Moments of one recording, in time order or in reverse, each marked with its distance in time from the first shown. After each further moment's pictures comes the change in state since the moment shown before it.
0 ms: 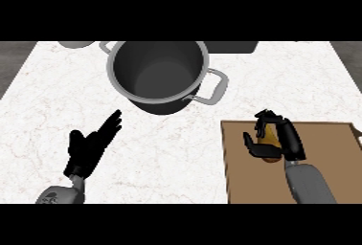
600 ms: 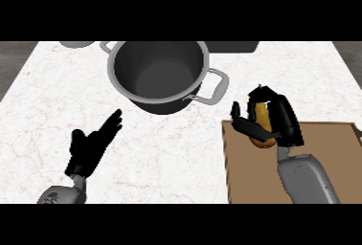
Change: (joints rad) left arm -0.001 -0.017 0.010 -0.011 -0.023 0.000 0.014; right arm -0.038 0.008 0.165 -0.455 0.272 -0.114 0.469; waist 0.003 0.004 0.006
